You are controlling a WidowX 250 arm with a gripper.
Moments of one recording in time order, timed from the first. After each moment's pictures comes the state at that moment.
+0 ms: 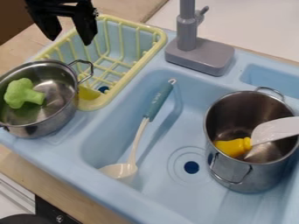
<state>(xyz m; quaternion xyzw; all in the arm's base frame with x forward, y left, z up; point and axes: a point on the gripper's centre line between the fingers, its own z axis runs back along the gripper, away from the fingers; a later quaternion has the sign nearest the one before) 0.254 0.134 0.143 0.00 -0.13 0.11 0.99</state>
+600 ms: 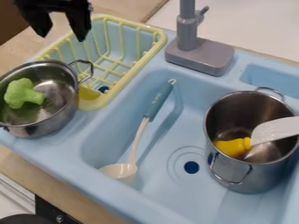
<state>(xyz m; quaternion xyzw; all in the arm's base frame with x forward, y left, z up) 0.239 0.127 0.165 0.02 -0.14 0.14 0.98</state>
